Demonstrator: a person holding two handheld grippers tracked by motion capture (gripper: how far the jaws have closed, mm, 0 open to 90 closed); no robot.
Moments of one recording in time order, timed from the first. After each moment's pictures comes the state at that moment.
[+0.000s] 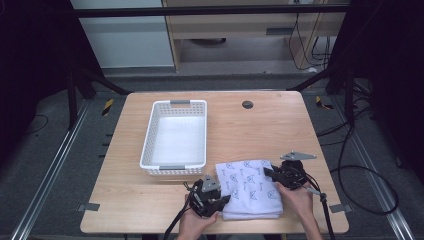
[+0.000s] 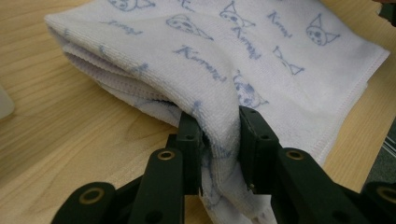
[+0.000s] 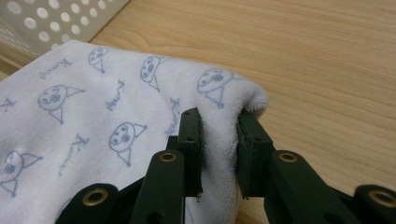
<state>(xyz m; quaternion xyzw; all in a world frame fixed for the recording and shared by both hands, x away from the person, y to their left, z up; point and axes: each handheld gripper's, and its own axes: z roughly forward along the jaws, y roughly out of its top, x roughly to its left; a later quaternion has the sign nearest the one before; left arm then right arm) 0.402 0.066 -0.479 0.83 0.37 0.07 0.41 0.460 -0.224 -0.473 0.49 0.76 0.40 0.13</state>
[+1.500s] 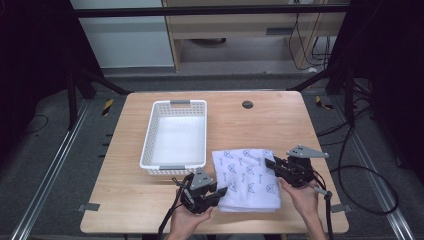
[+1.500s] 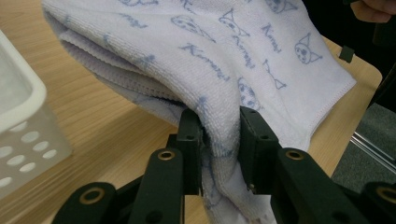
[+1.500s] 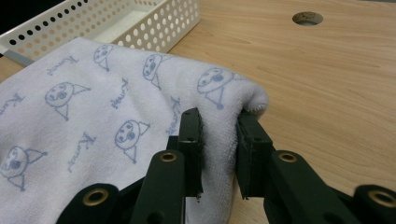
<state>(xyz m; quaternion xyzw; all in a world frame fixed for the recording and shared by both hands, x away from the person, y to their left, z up) 0.393 0.082 -0.429 0.81 0.35 0.10 0.45 0.441 -0.219 -0.418 0.46 0.74 0.46 0.18</state>
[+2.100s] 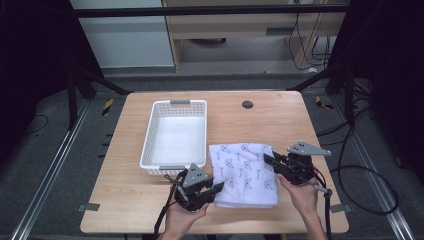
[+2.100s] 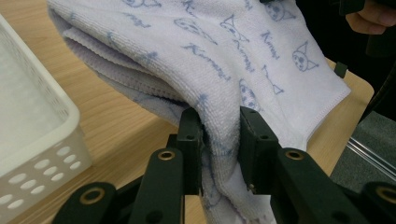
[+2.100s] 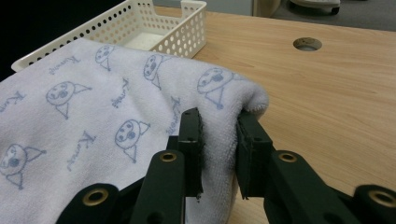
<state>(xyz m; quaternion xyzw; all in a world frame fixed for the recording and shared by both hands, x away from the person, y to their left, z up) 0.392 0.093 -0.407 0.81 0.35 0.11 0.47 0.439 -0.213 -0.399 0.45 0.73 0.48 0.19</state>
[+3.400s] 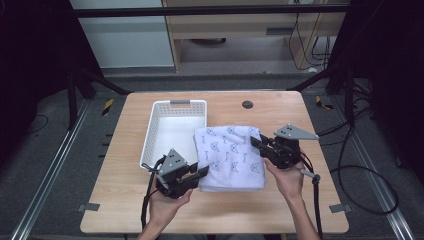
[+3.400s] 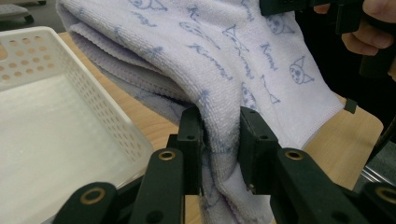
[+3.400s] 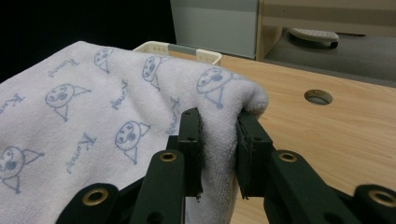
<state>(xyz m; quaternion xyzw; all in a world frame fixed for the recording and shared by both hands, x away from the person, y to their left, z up) 0.405 0.133 -0.370 0.77 0.36 0.15 0.50 0.460 -0.174 -0.360 0.42 0.72 0.51 0.22</state>
